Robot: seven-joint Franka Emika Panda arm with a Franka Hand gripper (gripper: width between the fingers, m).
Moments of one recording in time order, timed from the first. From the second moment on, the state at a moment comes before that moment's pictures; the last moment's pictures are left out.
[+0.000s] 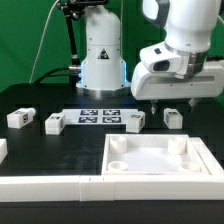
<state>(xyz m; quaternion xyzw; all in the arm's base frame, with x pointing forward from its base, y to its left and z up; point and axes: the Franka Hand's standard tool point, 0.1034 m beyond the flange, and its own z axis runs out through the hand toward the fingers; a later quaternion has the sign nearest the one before) 0.393 0.150 0.032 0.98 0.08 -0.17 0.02</state>
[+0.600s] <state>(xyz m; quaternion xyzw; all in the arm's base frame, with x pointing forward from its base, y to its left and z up) 0.378 0.149 0.030 0.90 0.06 -0.42 0.07</state>
